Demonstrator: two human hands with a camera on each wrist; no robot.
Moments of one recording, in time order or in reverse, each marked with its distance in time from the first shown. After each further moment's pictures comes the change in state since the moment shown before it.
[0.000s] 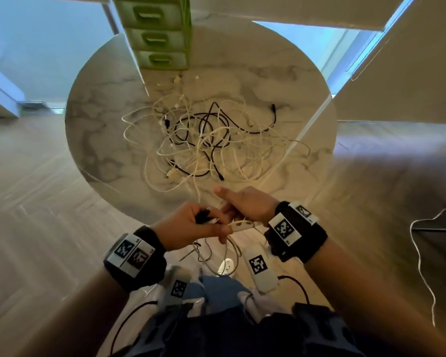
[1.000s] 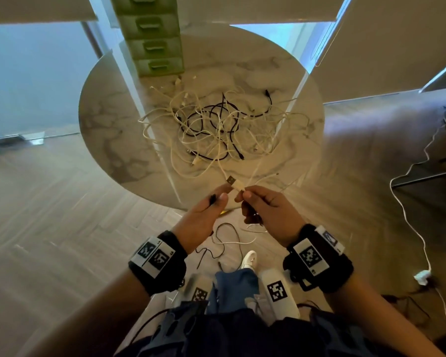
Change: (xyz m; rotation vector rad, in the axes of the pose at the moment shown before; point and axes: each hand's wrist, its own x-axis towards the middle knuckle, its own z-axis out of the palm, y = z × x) left_hand -0.082 -0.036 -0.023 -0.146 0.140 0.013; right_hand -0.061 -0.015 0.144 0.576 0.473 -0.343
